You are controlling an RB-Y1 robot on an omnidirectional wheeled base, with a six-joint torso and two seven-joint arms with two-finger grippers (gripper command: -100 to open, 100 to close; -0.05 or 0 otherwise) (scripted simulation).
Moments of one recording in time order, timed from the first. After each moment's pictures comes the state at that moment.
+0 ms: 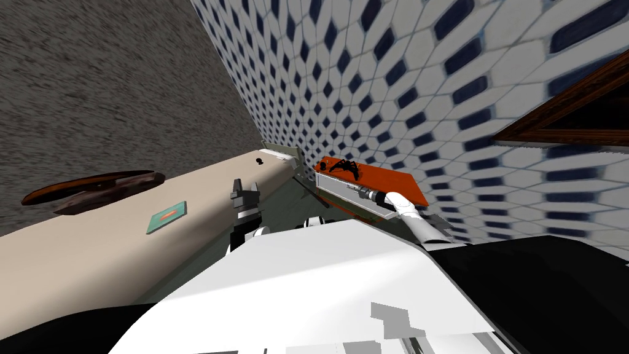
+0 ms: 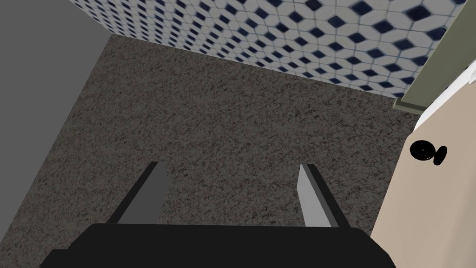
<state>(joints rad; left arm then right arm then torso) 0.54 0.02 0.04 -2.24 0.10 -0.40 0.07 0.11 -0.73 -0.15 -1.20 1.33 -0.78 1.49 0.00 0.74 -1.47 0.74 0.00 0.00</state>
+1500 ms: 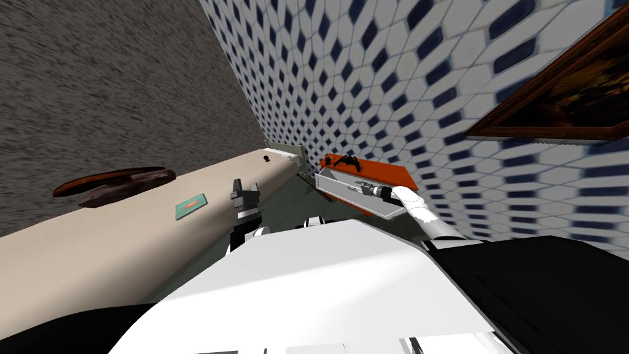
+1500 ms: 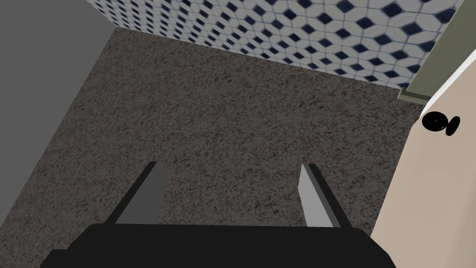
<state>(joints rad) 0.54 0.02 0.04 -2.24 0.10 -0.40 0.07 0.10 -0.83 -0.17 -1.24 1.31 -0.85 1.40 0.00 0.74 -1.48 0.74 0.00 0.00</state>
